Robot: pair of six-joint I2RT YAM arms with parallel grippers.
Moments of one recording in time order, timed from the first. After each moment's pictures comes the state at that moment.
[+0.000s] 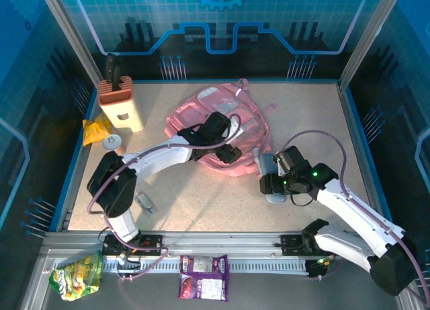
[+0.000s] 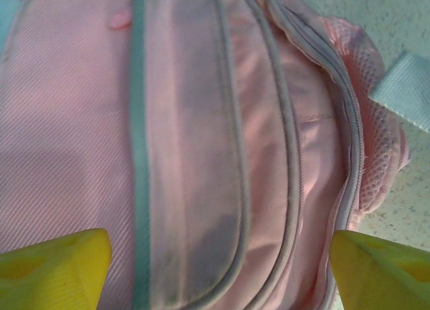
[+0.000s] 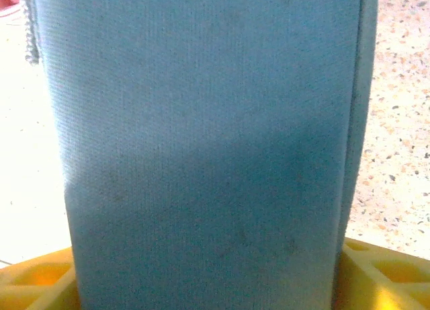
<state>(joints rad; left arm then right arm) -0.73 1.75 1.30 -0.39 0.00 0.16 0.53 0.95 0.73 -0.93 -0.07 0.49</state>
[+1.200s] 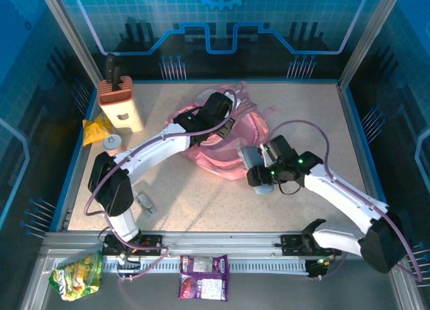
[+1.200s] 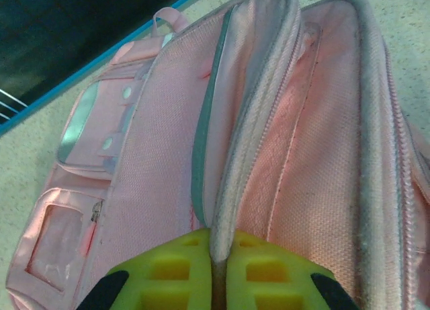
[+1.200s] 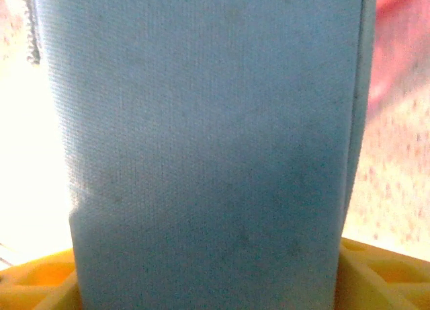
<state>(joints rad) -0.71 1.74 1.55 -0.55 -0.27 -0.01 0.57 1.18 0.85 -0.78 -0.13 0.39</state>
